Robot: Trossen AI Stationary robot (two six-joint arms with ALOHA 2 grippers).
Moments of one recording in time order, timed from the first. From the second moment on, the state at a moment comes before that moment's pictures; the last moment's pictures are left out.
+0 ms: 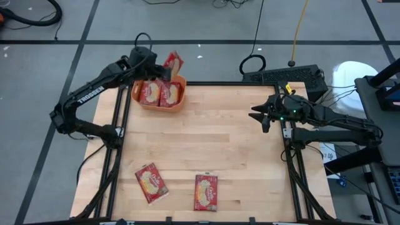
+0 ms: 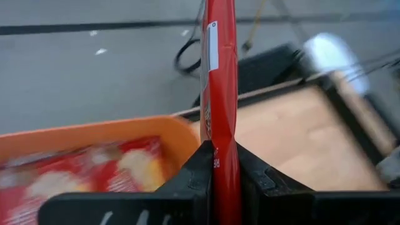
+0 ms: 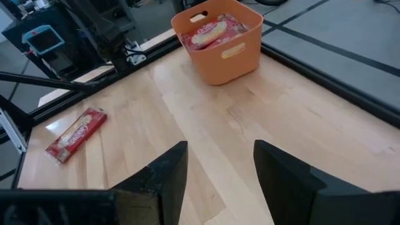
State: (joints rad) left arm 0.69 1.30 1.35 -0.70 -0.07 -0.54; right arm -0.22 0.62 0.69 -0.51 0.08 0.38
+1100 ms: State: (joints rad) left arm 0.63 1.18 0.57 0.10 -0.10 -0.79; right arm -0.22 0.62 0.67 -0.47 0.09 0.47
